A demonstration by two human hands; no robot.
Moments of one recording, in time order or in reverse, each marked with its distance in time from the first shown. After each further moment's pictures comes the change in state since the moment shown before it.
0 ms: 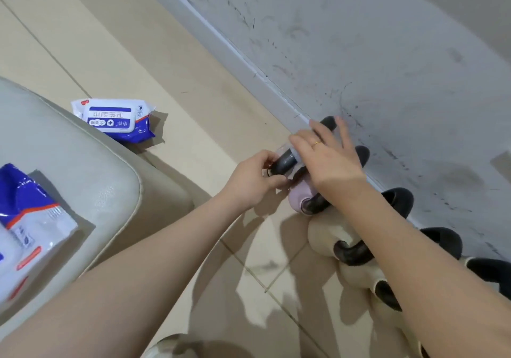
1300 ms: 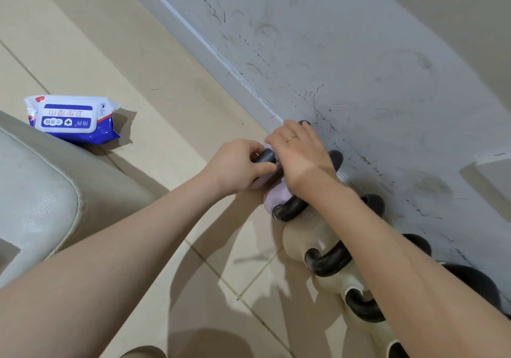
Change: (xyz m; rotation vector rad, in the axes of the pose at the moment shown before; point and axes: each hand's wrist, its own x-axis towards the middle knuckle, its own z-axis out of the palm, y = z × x) left_hand 0.025 0.041 0.000 0.242 -0.052 0.016; right_hand 0.022 0.022 0.005 0.280 -0.176 0.055
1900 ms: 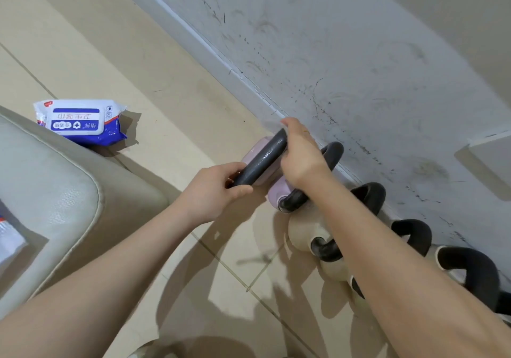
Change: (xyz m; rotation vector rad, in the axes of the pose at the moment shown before) left_hand -0.046 -0.045 -0.004 -0.052 -0.042 0.049; right_hand -0.013 -0.031 -0.011 0.421 0.041 0.300
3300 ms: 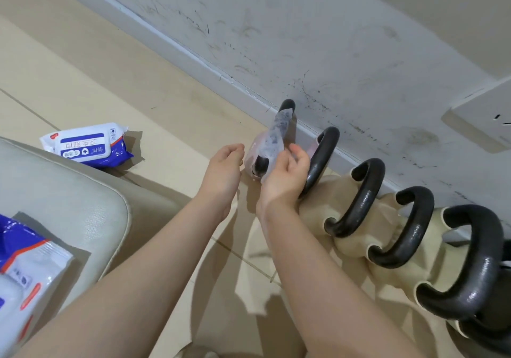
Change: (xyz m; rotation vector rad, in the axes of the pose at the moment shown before) left_hand 0.010 0.023 0.001 -0.690 0.207 -0.315; right_hand -0.028 -0.048 0.074 1.369 0.766 0.549
